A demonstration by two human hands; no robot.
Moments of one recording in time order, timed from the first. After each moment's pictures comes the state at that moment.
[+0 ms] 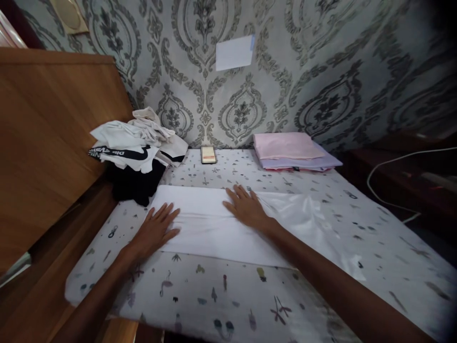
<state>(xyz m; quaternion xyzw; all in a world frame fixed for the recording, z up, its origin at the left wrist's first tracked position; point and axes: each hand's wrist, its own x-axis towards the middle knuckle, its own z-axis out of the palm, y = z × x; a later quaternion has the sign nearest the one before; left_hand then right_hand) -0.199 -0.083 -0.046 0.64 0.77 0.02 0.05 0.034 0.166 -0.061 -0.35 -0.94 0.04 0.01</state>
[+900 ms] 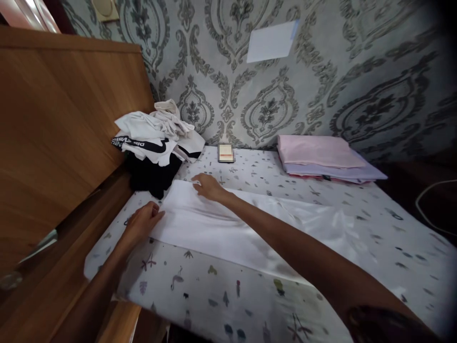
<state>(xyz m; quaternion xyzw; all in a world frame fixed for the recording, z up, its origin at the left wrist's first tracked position) -0.222 -0.112 -0.010 0.35 0.92 0.14 0.10 -0.126 0.133 -0.013 -0.18 -0.93 0.32 0.06</state>
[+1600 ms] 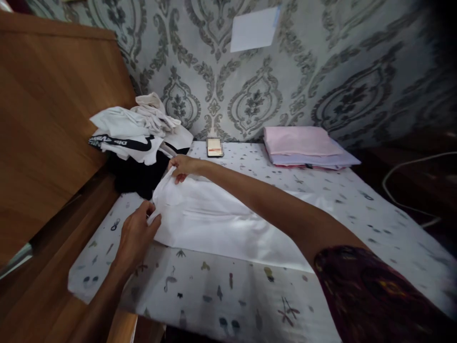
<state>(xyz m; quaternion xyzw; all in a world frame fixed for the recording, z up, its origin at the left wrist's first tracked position) -0.172 -0.102 0.015 0.36 0.90 0.25 0.04 -0.180 0.150 0.031 -0.12 -0.82 0.56 -0.05</state>
